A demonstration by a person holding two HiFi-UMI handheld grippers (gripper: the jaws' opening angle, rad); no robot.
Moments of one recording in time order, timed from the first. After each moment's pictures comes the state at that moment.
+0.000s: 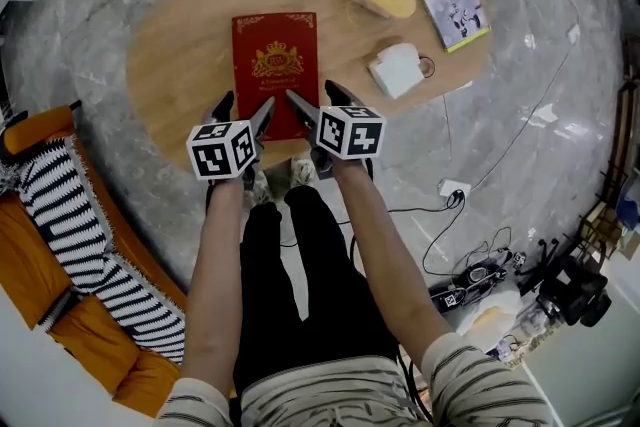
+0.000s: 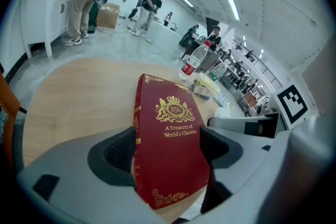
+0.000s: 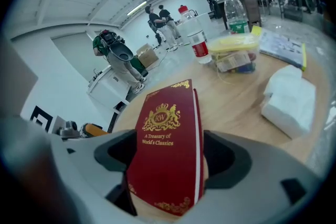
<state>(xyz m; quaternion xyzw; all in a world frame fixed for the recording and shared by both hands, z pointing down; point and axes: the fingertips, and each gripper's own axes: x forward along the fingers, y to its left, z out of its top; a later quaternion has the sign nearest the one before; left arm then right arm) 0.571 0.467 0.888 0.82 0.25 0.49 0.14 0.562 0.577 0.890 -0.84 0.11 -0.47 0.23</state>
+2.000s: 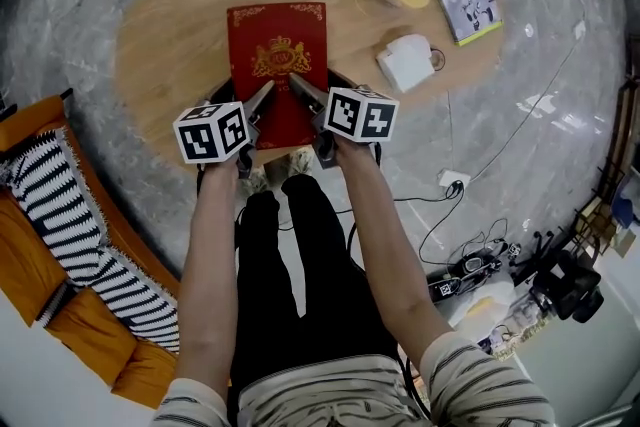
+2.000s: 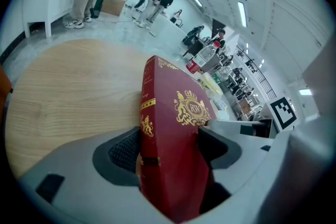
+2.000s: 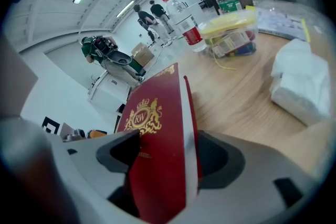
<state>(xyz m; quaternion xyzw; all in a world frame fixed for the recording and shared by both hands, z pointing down) 0.579 0.468 0.913 0.79 0.26 0.52 0.19 0.571 0.574 0.915 -0.81 0.11 -0.49 0.29</state>
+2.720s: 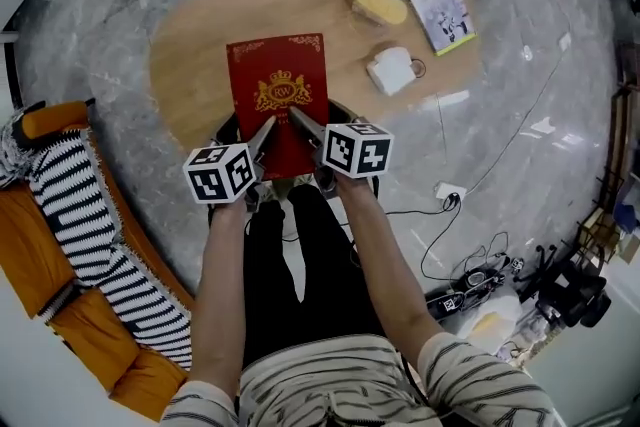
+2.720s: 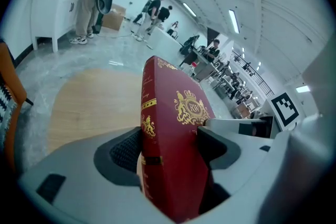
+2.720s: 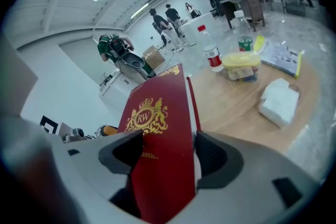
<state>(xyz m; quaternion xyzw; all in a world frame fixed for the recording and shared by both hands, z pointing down) 0.527 0.435 0.786 0.82 0.25 0.48 0.19 0.525 0.538 0.786 -0.84 0.14 -0.46 0.25</state>
